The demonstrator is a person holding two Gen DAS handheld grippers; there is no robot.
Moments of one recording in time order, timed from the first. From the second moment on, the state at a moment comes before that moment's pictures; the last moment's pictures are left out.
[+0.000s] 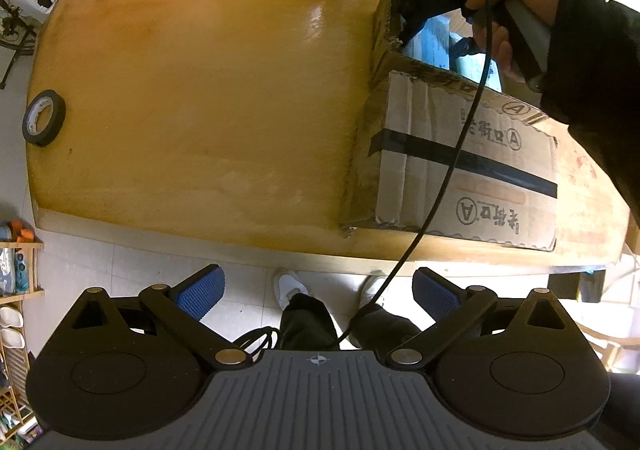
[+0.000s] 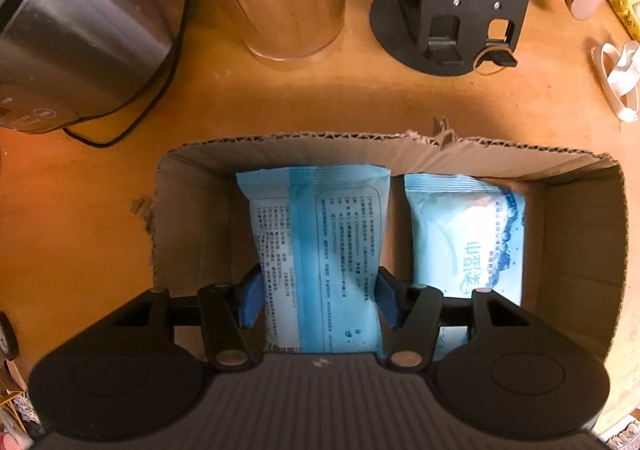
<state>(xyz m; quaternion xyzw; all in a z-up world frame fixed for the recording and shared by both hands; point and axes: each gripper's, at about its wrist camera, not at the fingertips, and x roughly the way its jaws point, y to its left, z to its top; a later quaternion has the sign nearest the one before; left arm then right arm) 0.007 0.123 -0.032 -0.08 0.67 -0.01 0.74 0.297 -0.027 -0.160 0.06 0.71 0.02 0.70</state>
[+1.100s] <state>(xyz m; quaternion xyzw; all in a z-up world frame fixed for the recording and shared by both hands) 0.006 0.122 -0.032 -0.07 0.67 -0.01 0.74 0.299 -0.025 -0.153 0.05 0.70 0.03 0.71</state>
